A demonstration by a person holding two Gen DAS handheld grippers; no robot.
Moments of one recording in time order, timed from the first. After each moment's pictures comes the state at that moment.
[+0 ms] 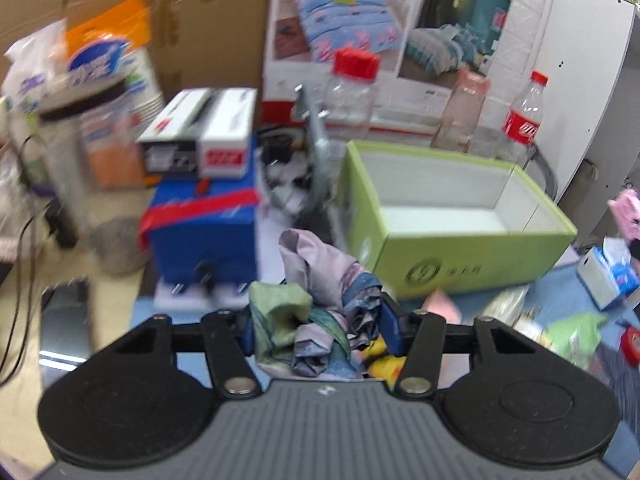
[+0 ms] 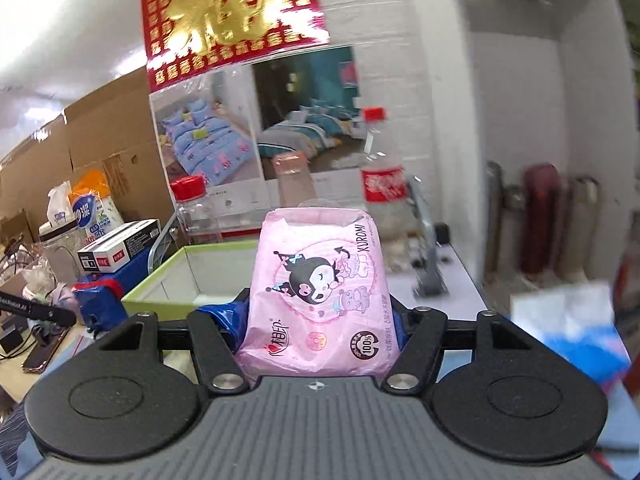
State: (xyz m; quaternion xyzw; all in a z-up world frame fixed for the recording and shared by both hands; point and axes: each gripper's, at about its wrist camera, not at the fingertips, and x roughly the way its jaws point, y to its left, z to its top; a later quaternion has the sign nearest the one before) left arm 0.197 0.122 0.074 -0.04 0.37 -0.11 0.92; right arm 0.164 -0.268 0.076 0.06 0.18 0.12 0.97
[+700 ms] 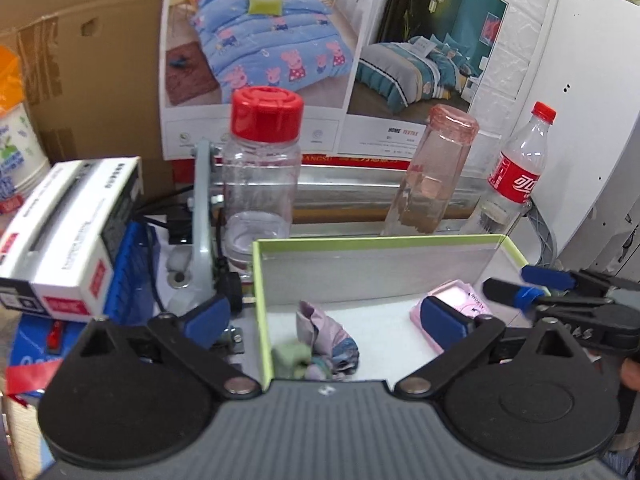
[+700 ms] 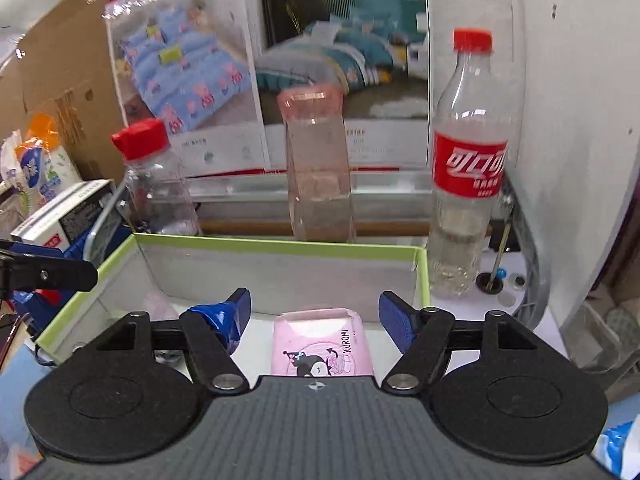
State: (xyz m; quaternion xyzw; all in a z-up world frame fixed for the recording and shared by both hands) left arm 0.312 0.047 0.084 -0.04 0.35 -0.14 0.93; right arm 0.296 -0.214 0.064 0.02 0.27 0.12 0.95
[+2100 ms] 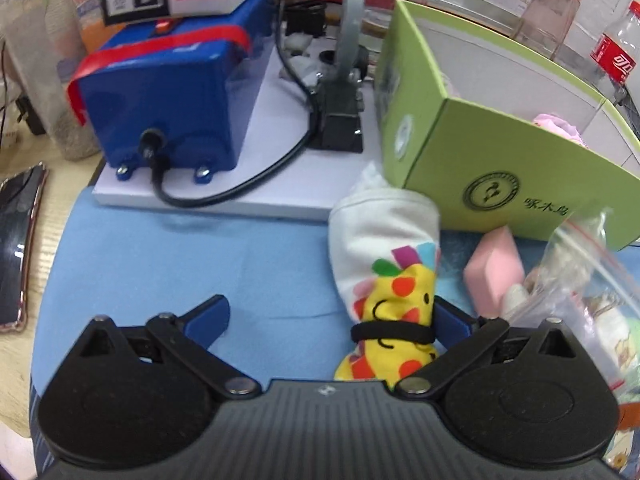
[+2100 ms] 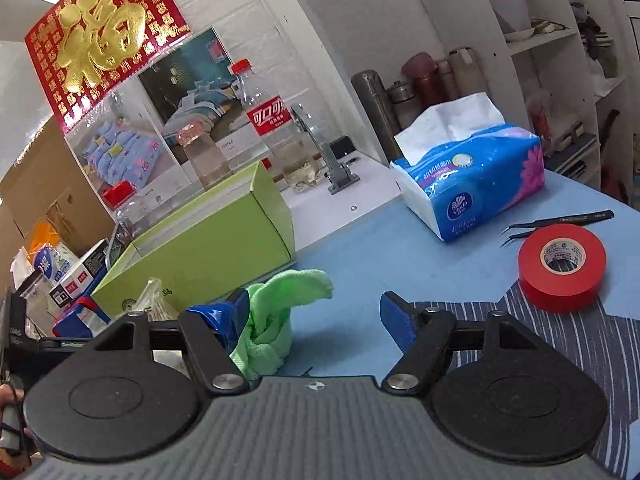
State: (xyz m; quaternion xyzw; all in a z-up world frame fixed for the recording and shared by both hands) left arm 0.229 0.097 -0.023 -0.07 0.49 -0.02 0.87; right arm 0.065 -0.305 -0.010 0.24 0.22 -0.01 0.94
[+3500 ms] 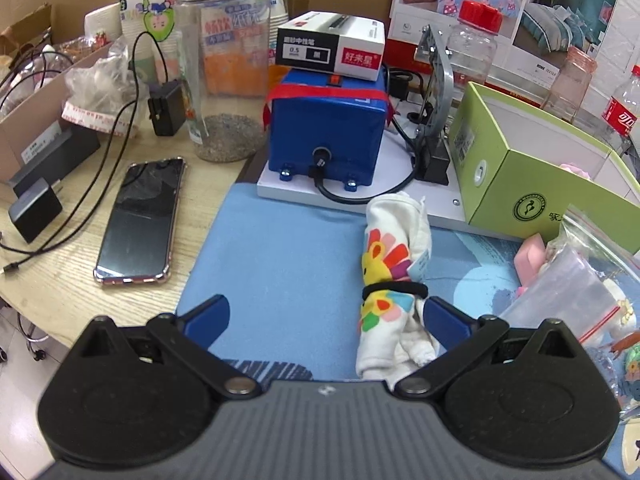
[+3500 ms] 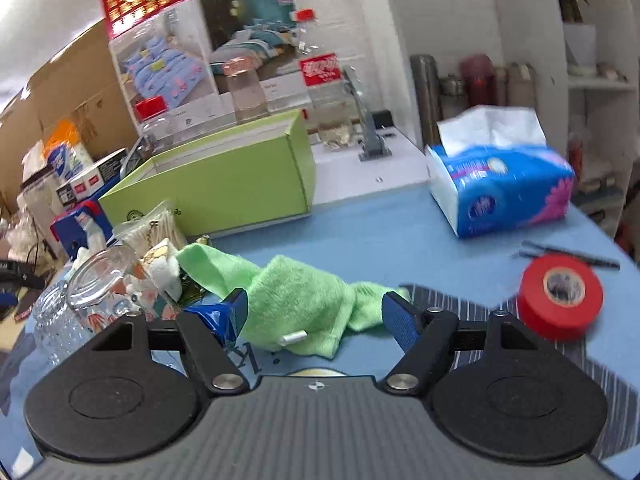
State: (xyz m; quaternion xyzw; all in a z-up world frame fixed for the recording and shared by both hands) left arm 0.139 0.163 0.017 -0.08 0.42 0.04 0.90; right arm 0.062 -0.299 -0.013 0.13 0.28 0.05 0.95
